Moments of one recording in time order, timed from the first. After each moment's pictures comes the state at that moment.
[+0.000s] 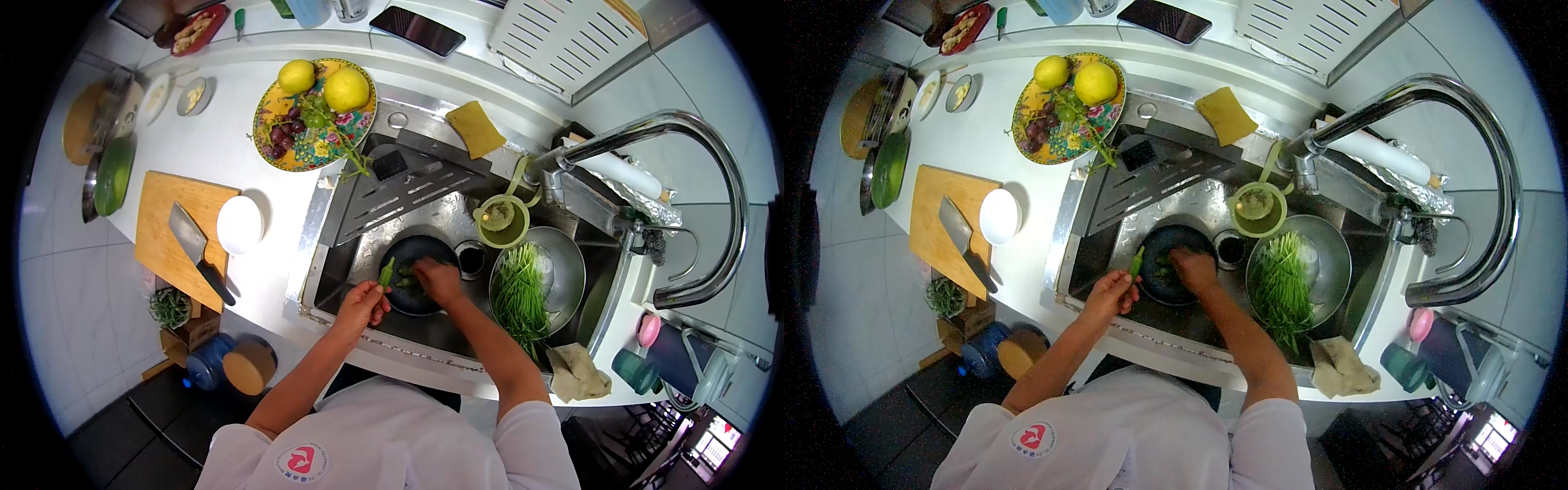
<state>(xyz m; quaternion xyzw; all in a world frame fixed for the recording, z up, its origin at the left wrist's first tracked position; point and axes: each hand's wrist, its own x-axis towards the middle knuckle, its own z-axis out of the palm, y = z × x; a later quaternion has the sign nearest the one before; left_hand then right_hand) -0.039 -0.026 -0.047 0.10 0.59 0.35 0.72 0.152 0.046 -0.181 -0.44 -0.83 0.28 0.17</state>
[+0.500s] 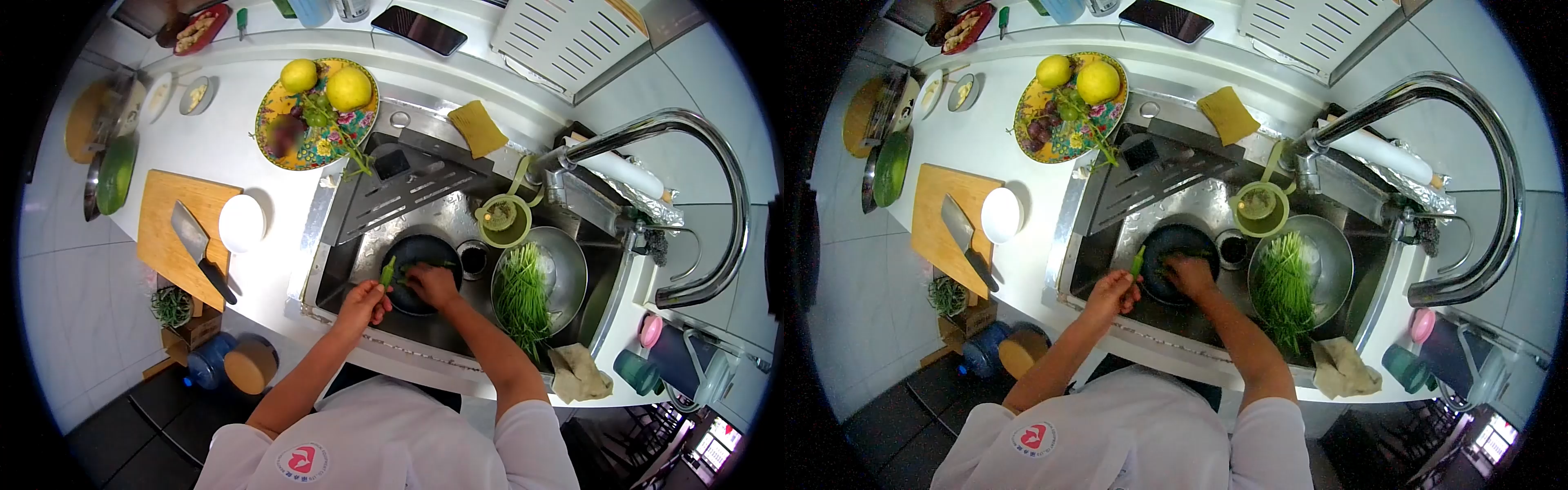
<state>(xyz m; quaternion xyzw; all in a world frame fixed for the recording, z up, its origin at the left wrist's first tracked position) -0.041 -0.031 -0.055 0.11 0.58 0.36 0.72 0.145 0.037 -0.178 -0.41 -0.85 0.32 0.10</state>
